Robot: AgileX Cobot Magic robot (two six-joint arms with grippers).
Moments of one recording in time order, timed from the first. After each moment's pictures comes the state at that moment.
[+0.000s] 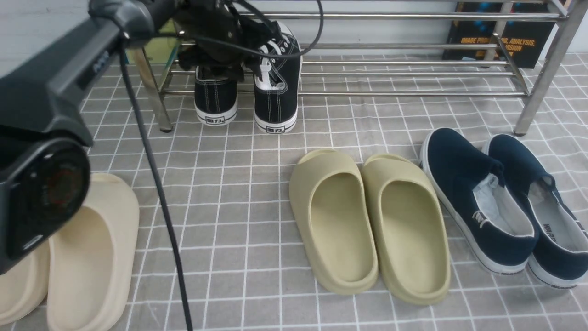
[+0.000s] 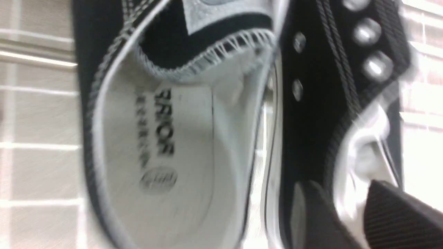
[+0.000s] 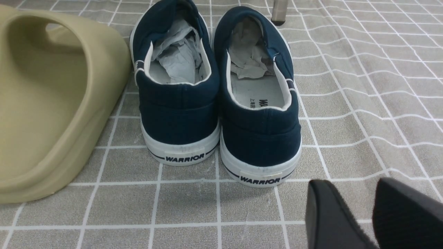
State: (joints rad) right arm -0.03 -0.01 0.02 -0.03 0.38 0.02; left arm -0.28 2.19 -2.22 -0.14 1.02 -0.33
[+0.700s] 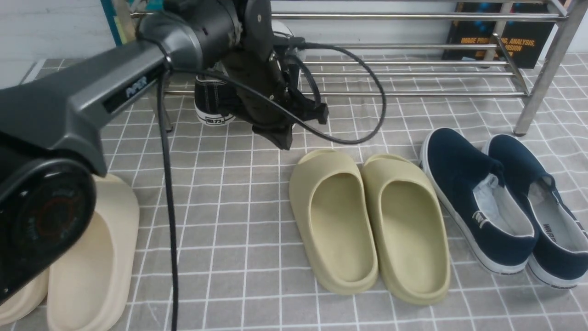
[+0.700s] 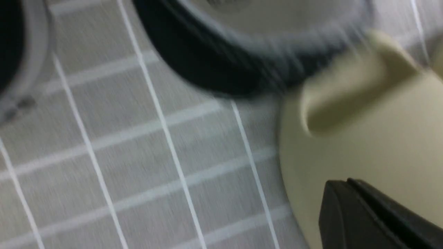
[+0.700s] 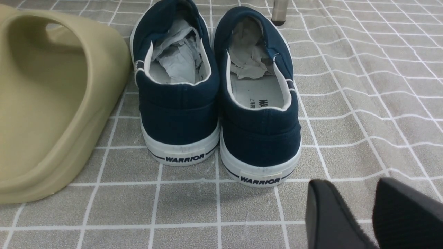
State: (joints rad) right arm -0.03 -0.01 0.02 -0.03 0.38 0.02; left arm -0.44 2.13 -1.92 -0.09 0.99 -0.18
